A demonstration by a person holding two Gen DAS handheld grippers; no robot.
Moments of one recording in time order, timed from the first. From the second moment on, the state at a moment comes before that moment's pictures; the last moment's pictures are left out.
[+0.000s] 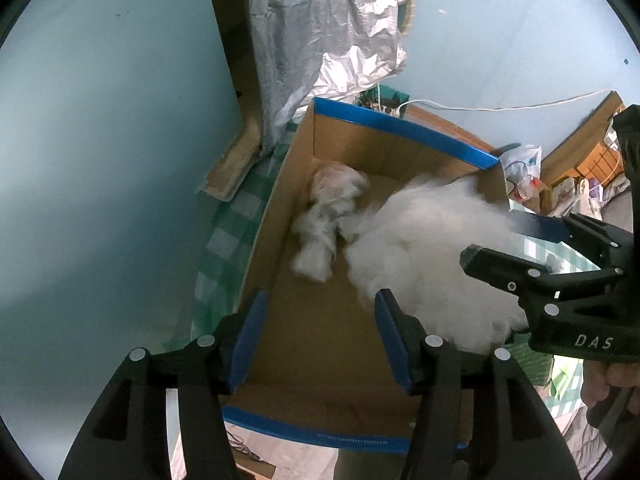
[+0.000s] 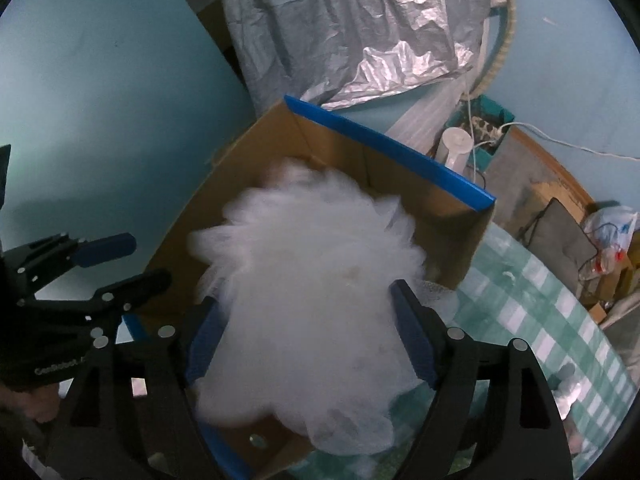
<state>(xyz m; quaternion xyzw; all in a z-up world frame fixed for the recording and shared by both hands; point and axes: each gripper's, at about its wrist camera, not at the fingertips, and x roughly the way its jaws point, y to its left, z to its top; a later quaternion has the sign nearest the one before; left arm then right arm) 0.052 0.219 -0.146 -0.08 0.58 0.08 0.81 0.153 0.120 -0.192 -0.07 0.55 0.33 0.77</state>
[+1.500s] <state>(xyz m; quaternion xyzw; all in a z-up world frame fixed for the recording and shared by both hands) 0.036 0.059 -0.111 -0.02 0.57 -0.05 0.82 0.103 -0.089 -0.162 -0.01 0.56 0.21 0.80</state>
